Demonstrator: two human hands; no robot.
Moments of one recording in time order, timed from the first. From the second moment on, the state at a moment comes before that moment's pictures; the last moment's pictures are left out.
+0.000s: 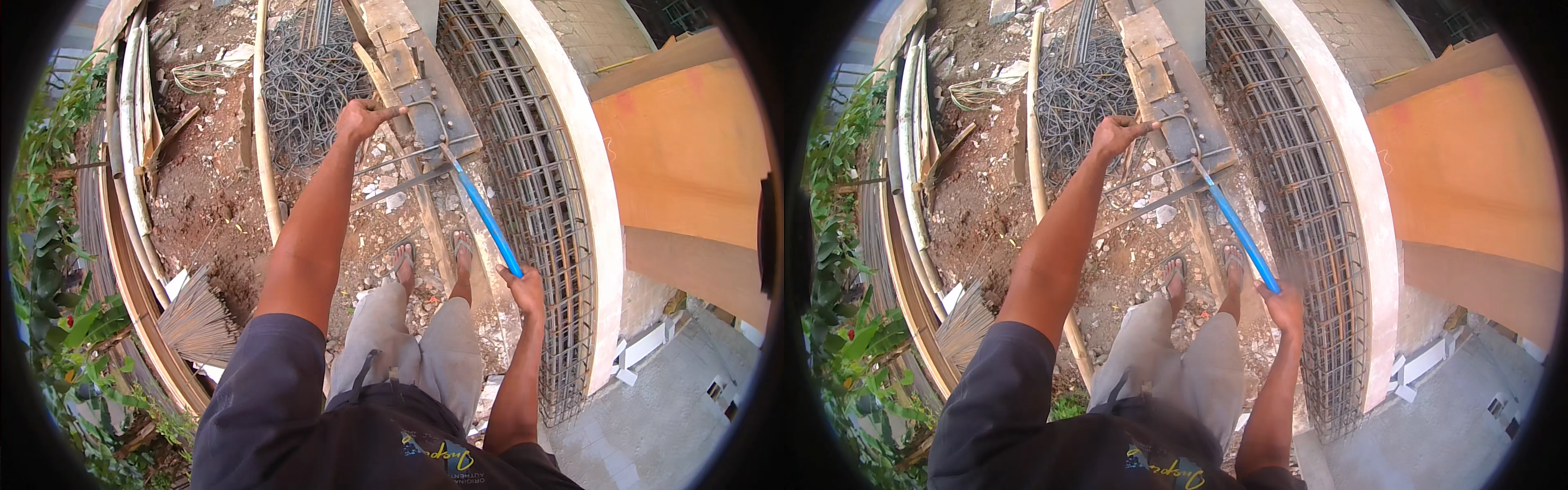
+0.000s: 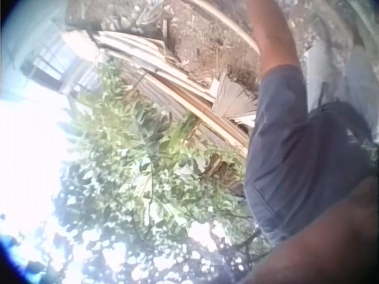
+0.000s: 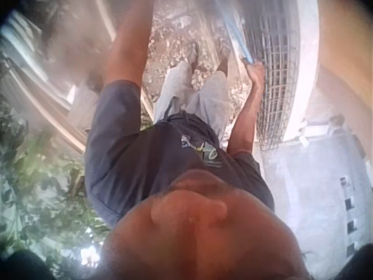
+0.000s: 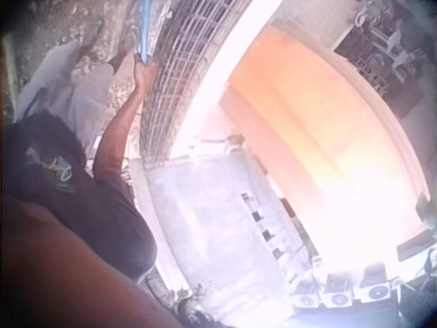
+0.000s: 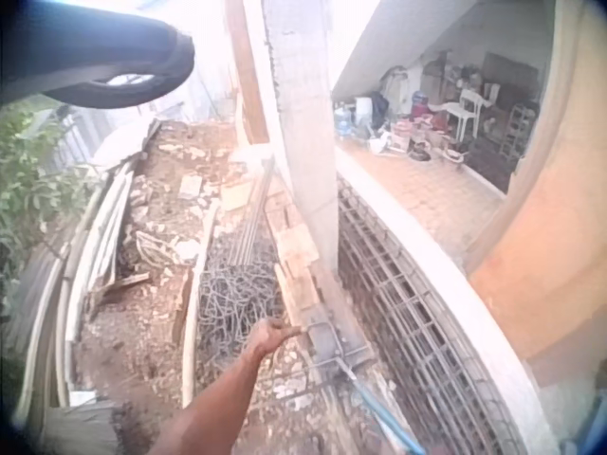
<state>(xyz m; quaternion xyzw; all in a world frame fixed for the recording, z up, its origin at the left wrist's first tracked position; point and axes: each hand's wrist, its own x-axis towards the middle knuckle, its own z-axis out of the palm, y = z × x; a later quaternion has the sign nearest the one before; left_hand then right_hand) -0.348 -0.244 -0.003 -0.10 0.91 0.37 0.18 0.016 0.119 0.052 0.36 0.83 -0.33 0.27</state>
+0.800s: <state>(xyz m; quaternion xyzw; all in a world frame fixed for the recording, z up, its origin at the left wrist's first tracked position) -0.355 -0.227 0.002 -0.14 0.89 0.38 0.21 -0.044 0.191 0.105 0.26 0.47 -0.64 0.56</state>
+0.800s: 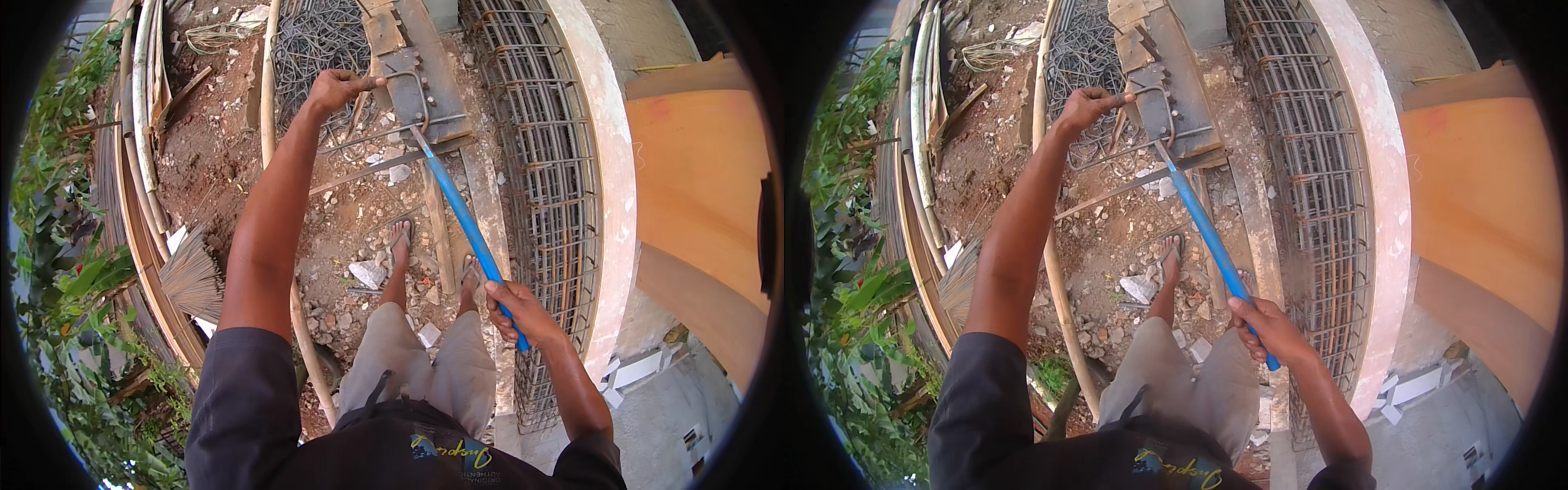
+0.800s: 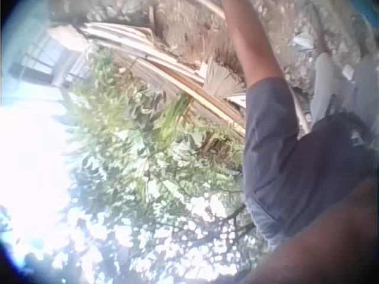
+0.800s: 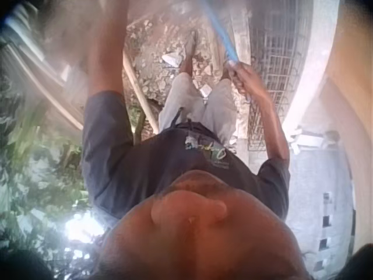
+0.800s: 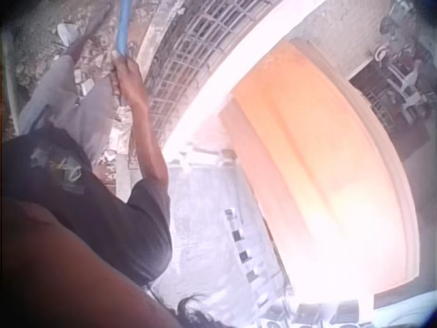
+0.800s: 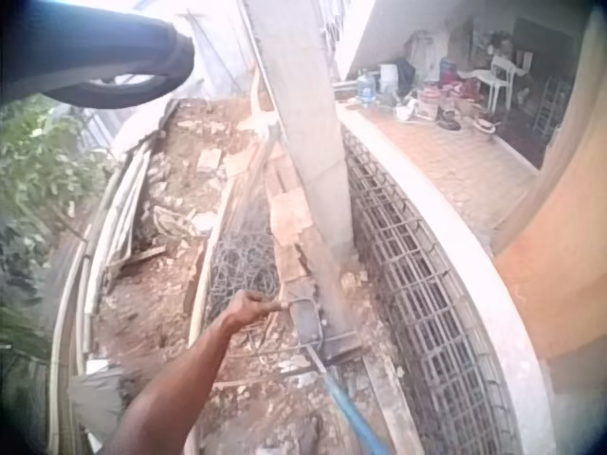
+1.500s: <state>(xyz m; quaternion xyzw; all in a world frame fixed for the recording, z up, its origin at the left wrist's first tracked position) -0.355 -0.233 -0.009 -0.14 0.89 0.39 0.18 -0.027 0.163 0.099 0.26 0.49 -0.64 0.53</state>
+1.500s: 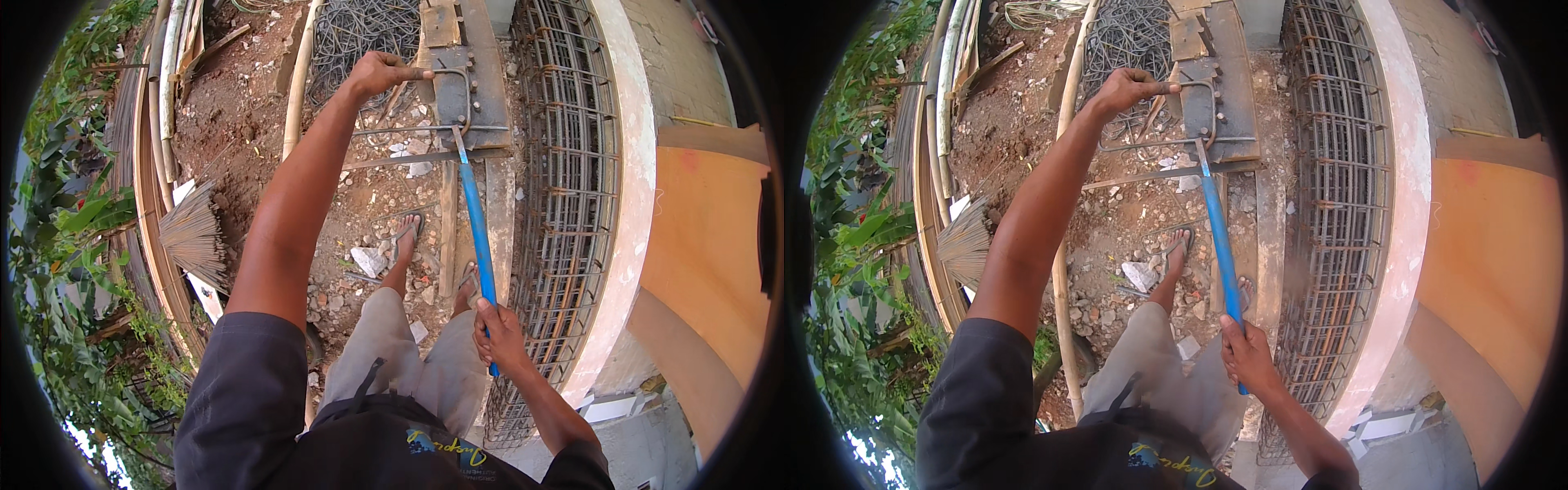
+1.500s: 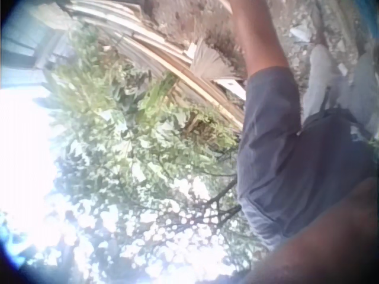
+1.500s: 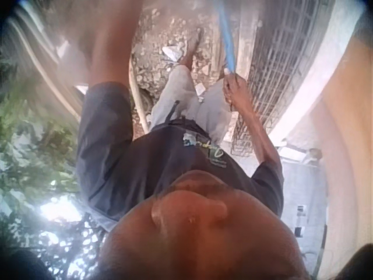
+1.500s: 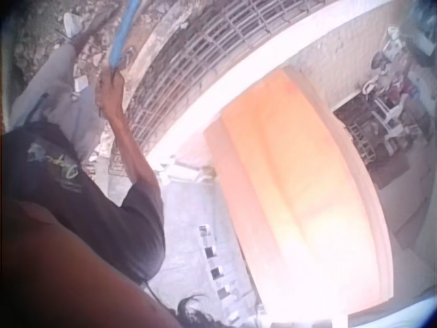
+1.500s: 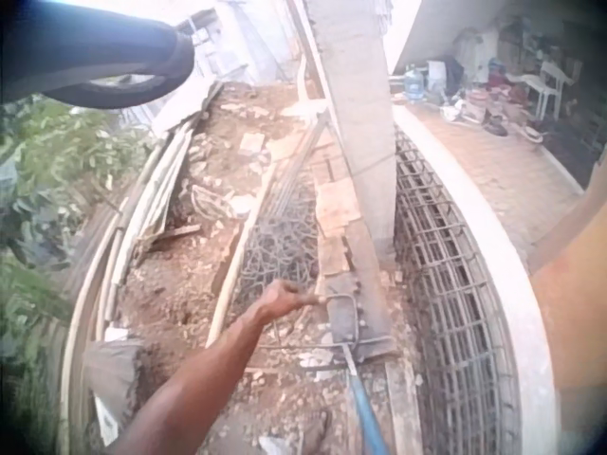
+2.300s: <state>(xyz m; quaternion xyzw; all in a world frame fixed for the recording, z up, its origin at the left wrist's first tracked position) -0.353 -0.223 -0.011 -0.15 0.87 0.43 0.19 0.026 -0.224 -0.053 0.36 0.45 -0.81 0.10</state>
